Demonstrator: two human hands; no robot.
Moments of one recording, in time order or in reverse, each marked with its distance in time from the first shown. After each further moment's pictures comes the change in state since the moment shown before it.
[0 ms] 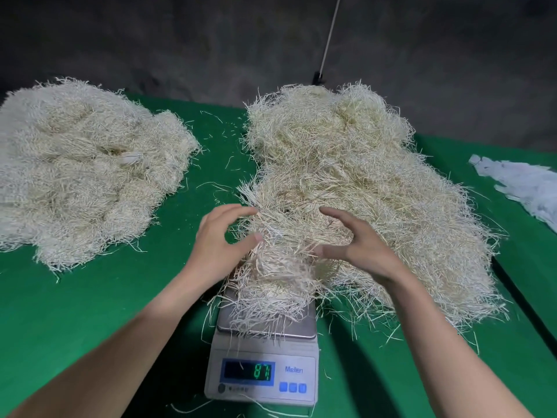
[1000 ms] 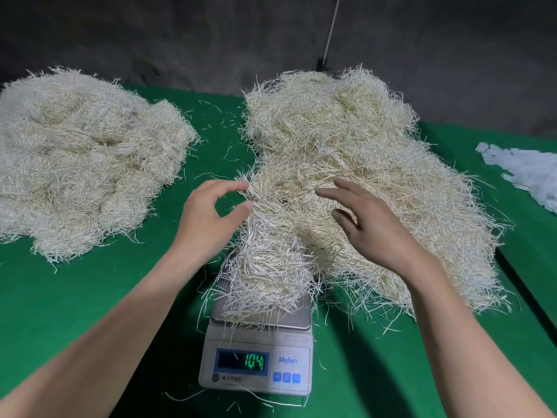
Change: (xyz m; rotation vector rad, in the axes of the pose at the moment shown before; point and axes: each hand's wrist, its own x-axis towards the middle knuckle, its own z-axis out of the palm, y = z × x) left_hand 0.009 0.028 -0.005 -0.006 0.116 0.017; right_hand -0.016 -0.023 -0.022 -0.583 0.130 -0.268
